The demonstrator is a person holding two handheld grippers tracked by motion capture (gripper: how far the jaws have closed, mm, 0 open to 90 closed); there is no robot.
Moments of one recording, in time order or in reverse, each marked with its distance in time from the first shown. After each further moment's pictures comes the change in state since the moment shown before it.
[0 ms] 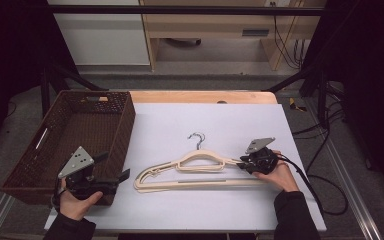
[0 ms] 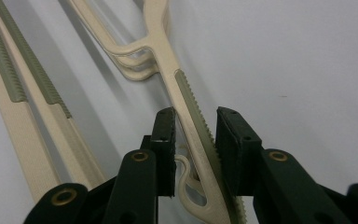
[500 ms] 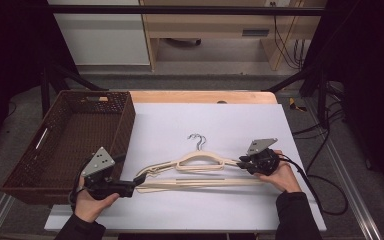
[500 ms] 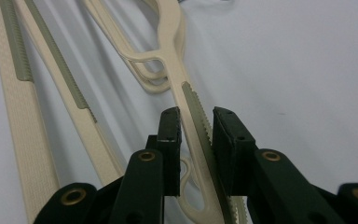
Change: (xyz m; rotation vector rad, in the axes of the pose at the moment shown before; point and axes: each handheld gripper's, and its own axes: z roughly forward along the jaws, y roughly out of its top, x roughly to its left) left arm -0.028 0.008 0.030 0.063 -0.067 0.047; right arm 0.009 0.007 -0.015 -0.038 0.006 -0.056
